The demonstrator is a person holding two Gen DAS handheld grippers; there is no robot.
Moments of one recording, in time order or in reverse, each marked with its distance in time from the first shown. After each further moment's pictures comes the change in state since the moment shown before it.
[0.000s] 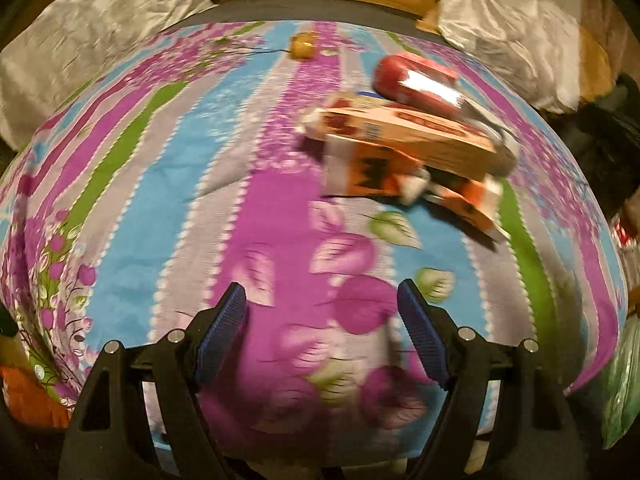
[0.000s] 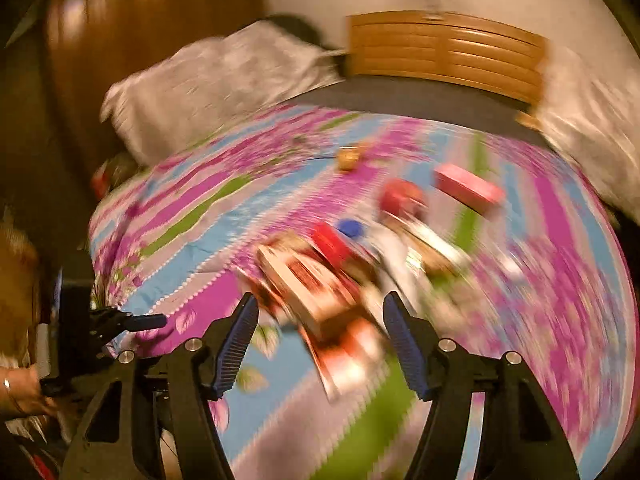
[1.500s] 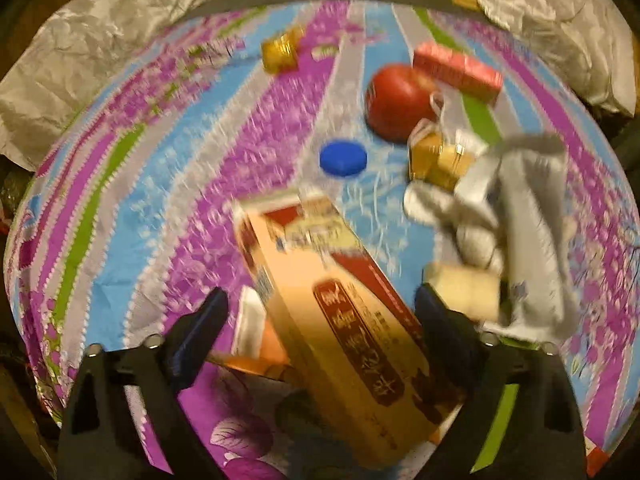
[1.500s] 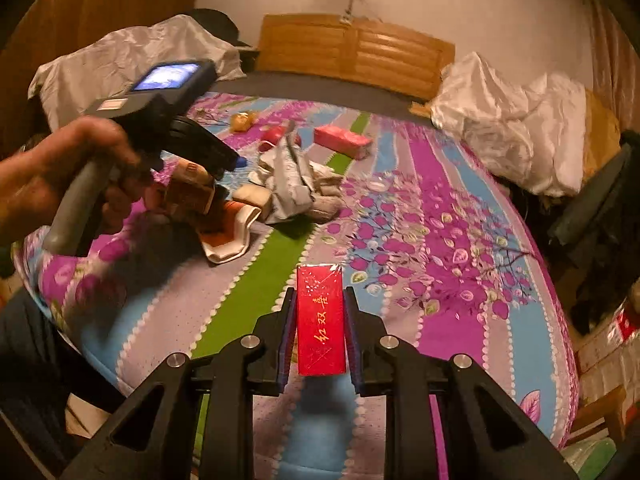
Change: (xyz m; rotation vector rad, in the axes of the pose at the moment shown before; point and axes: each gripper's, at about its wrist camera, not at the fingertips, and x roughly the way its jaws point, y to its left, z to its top) left arm 0.083 -0.098 0.123 -0.008 0.146 0.180; right arm -0.087 -0.002 -0.159 0.063 -0.038 -0.431
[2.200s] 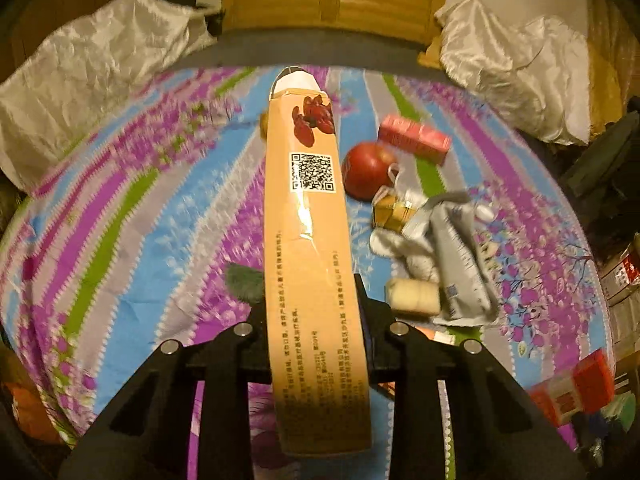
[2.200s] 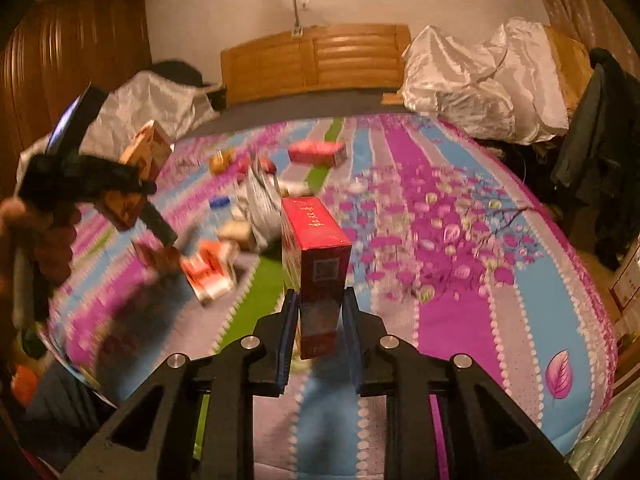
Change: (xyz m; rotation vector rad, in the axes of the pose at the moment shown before) left arm -0.094 0.020 -0.022 0.010 -0.252 -0.125; right arm -0.007 -0.046 0.004 0.281 -0.067 0.069
